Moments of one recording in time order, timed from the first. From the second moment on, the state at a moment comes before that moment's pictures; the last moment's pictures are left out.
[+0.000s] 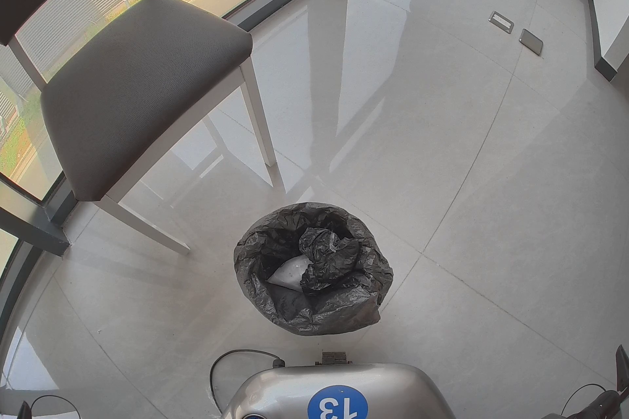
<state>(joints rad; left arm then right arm) -0.06 0.07 -0.79 1.14 0.33 -0.01 0.02 0.04 -0.43 0.63 -0.27 -0.06</state>
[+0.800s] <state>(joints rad) 0.00 0.01 -0.14 0.12 0.14 0.10 0.01 0.01 -0.14 0.19 -0.17 -0.01</state>
